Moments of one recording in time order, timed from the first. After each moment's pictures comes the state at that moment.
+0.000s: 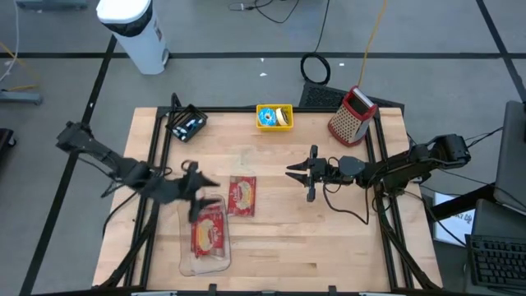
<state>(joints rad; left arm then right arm) -0.51 0.93 0.74 -0.33 -0.48 -0.42 0.06 1.33 0.41 0.96 0.15 0.02</state>
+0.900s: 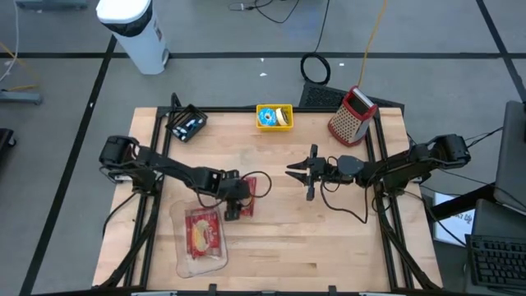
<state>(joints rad) -0.15 1.66 0.87 -0.29 -0.05 -0.17 0.05 1.33 0.41 0.93 0.16 0.02</state>
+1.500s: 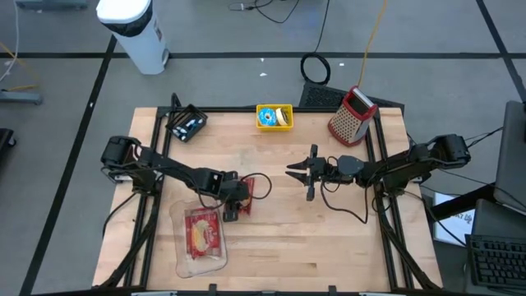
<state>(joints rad) -0.15 1.68 0.87 -0.32 -0.04 -0.18 0.05 1.33 0.41 0.93 0.16 0.02</state>
